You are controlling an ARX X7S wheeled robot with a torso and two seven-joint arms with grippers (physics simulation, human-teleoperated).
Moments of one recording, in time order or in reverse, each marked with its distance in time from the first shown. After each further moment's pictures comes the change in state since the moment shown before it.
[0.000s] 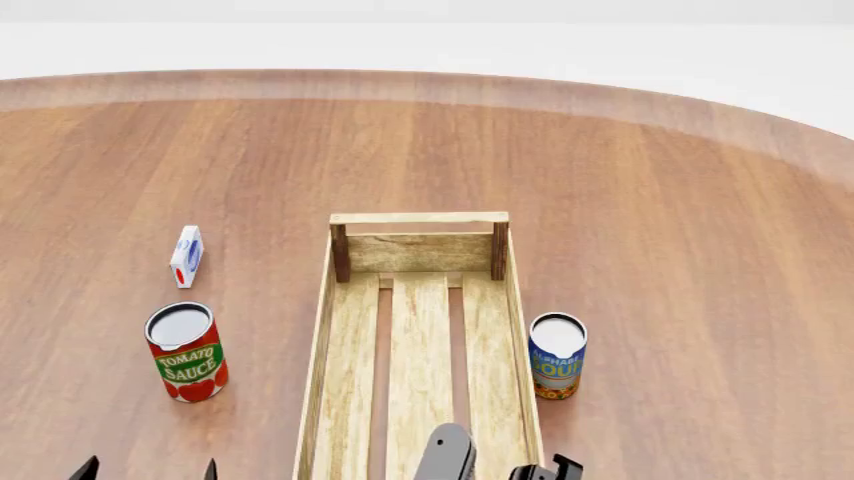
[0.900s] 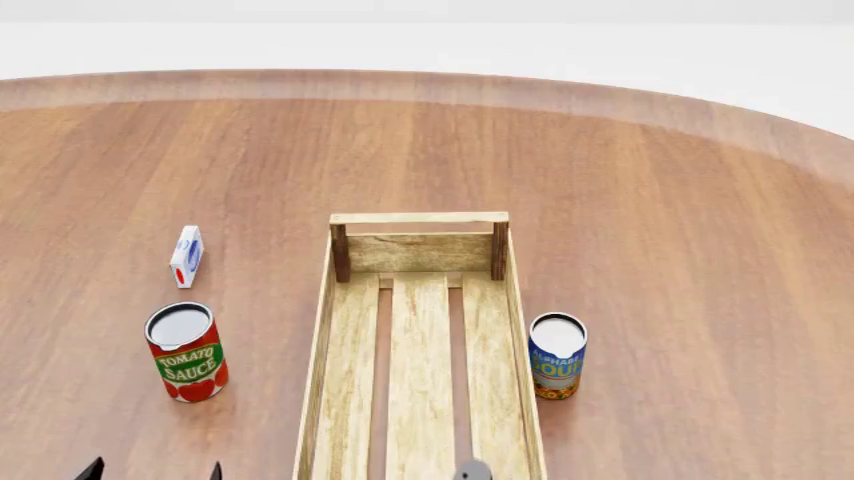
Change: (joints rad) left arm 0.006 -0.019 0.028 0.025 -0.014 -0.012 -0.015; right arm -0.091 -0.044 -0.106 0.351 -0.095 -0.298 -0.071
